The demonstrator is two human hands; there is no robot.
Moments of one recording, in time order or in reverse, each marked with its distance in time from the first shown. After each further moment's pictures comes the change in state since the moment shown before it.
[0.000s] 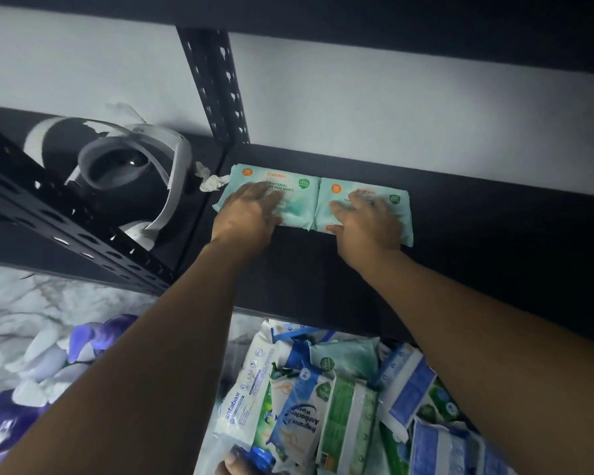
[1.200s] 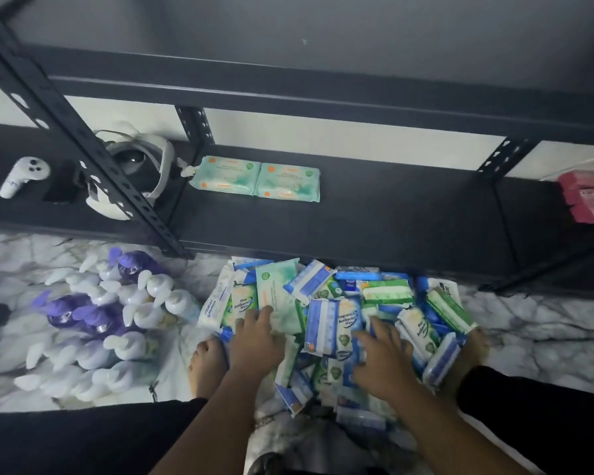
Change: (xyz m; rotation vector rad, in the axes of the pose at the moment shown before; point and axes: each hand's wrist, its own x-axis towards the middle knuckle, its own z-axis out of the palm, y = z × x) left_hand -0.335 0.219 0.004 -0.177 -0.339 -0.385; right_hand -0.405 0.109 -0.063 0.200 -0.572 0.217
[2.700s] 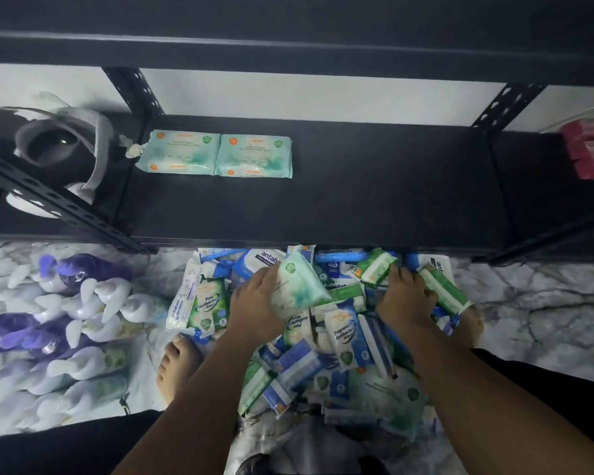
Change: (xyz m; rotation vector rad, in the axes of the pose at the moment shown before) left_hand 0.067 0.044 0.004 0.065 -0.146 0.194; right_hand 0.103 0.069 -0.020 0.026 0.166 0.352
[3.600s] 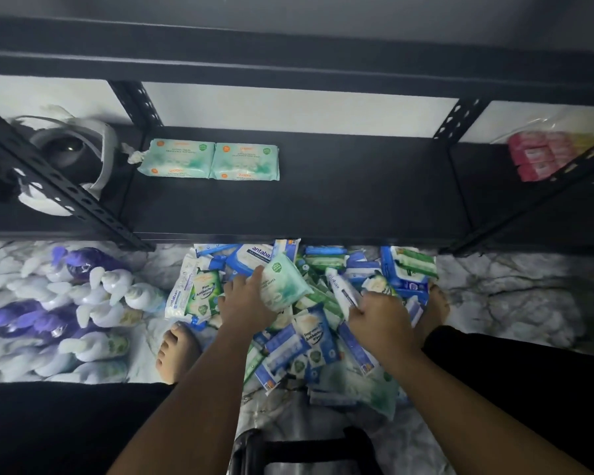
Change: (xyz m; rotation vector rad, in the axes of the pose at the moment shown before) left_hand -0.039 0.020 -0.010 0.069 -0.025 -0.176; right_hand -0.133 -0.003 -0.044 0.259 0.128 -0.188
